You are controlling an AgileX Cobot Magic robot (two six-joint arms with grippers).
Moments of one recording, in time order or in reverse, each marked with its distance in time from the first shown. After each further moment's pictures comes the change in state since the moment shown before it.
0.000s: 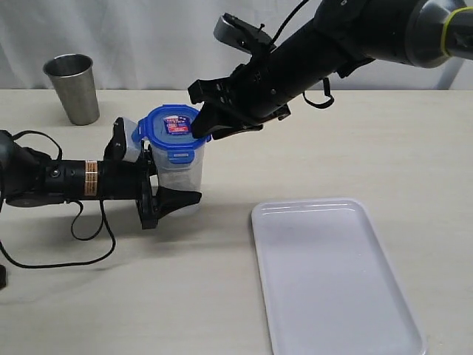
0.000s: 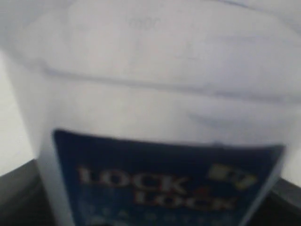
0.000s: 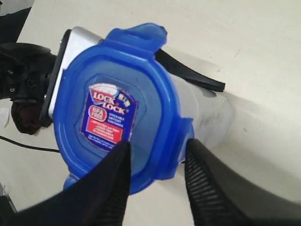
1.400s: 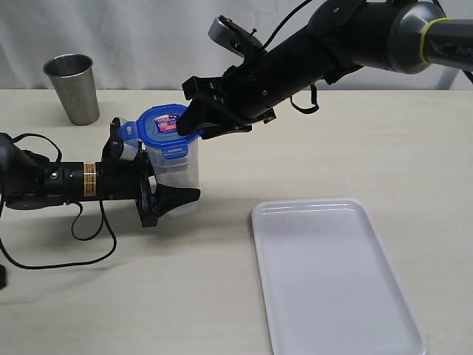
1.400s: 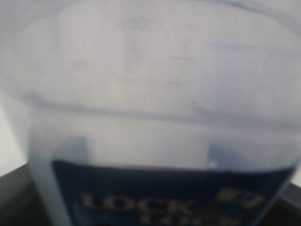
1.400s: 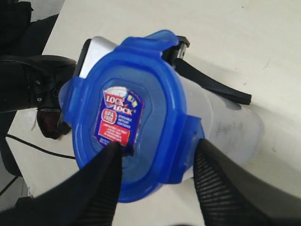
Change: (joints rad) left arm 0.004 0.015 -0.002 -0.027 -0.021 -0.015; right arm -0.008 0.092 -0.046 0.140 0.033 -0.101
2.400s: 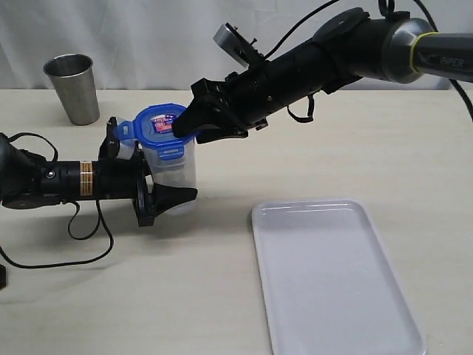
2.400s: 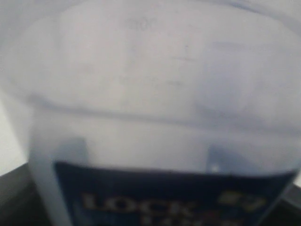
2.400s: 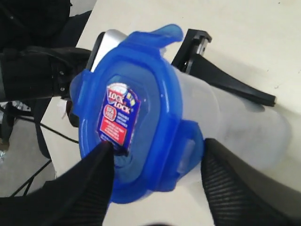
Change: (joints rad) left arm 0.014 0.000 0.000 0.012 -0.007 -0.001; right arm -0.045 0.070 -0.029 0.165 0.110 -0.175
